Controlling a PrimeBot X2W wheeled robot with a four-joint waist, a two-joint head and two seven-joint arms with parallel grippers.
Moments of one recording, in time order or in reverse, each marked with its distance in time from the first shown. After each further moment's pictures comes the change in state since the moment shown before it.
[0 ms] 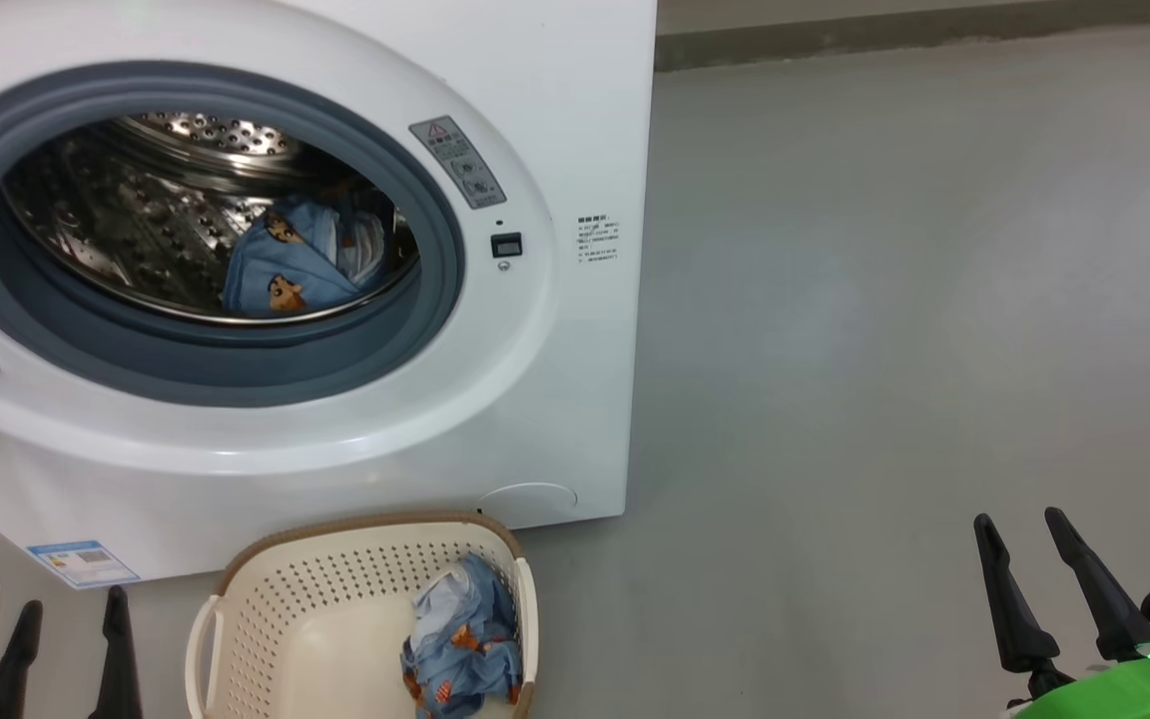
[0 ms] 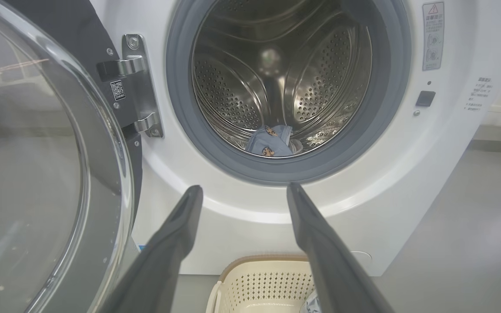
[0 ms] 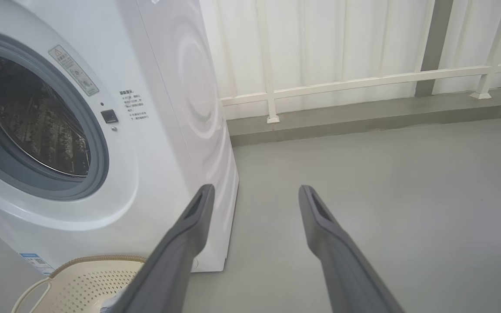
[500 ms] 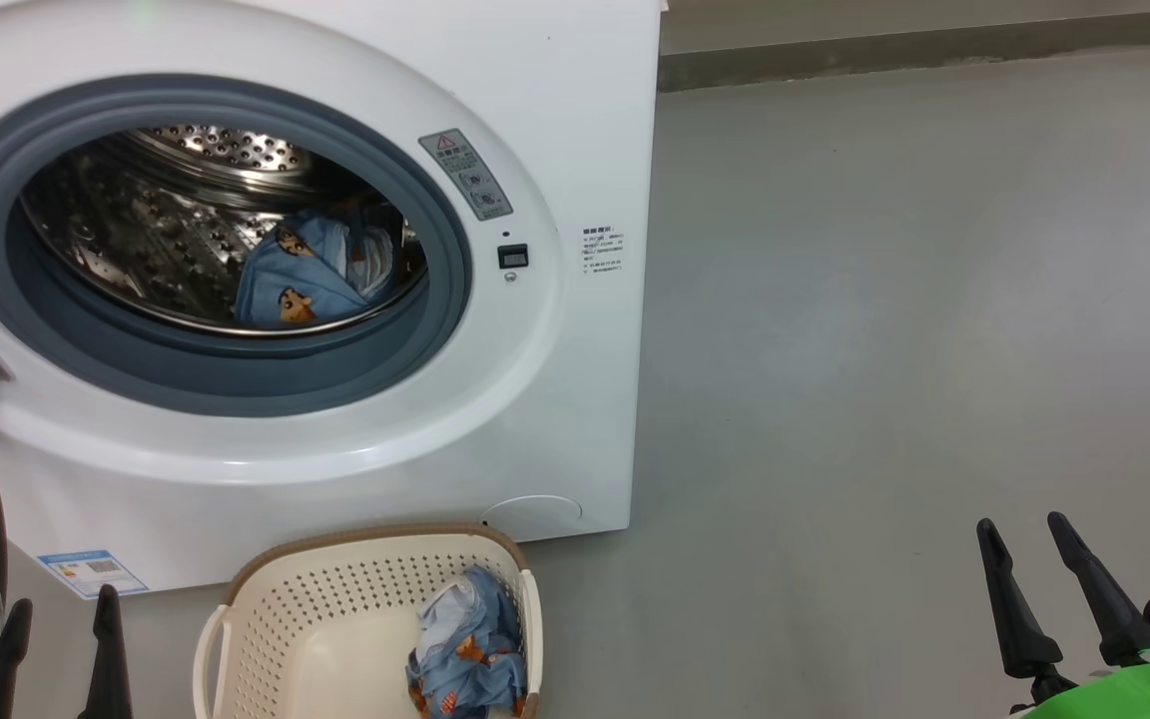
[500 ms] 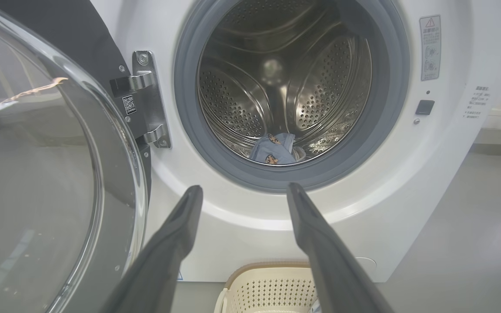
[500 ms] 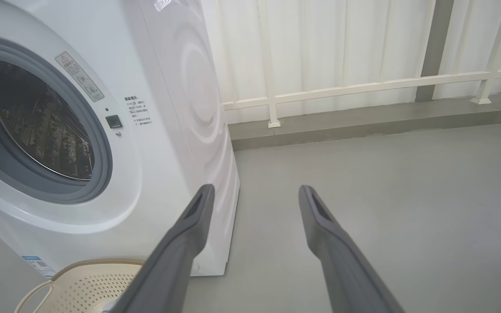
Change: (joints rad) left arm 0.000 0.012 0.000 -0.001 0.000 0.000 0.000; right arm 0.002 0.000 -0.002 0.002 0.000 0.000 0.000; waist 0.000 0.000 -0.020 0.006
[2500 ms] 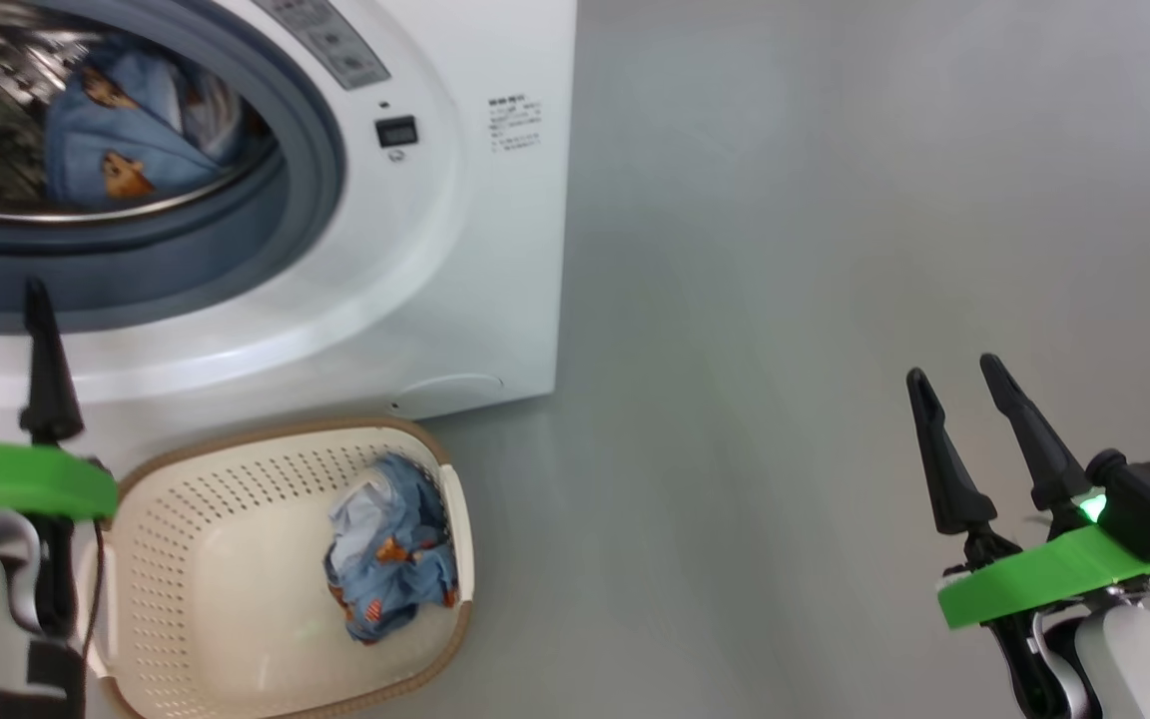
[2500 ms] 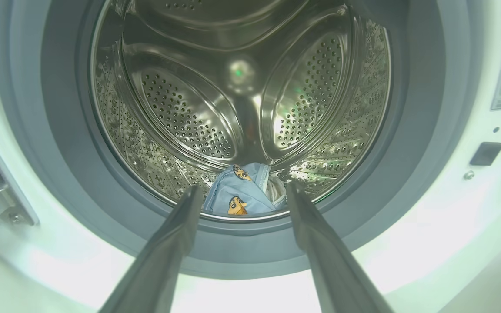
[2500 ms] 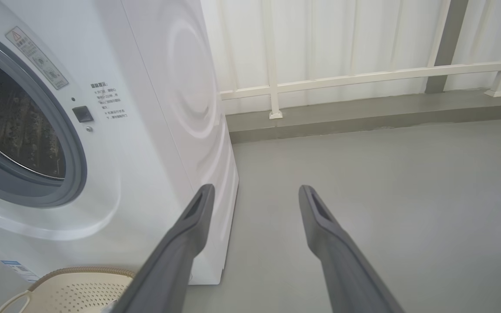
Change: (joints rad) left arm -0.562 0.032 -0.010 0.289 0.045 0.000 -0.001; right arm -0.255 0.034 0.086 0.001 -0.017 0.000 0.000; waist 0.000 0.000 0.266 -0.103
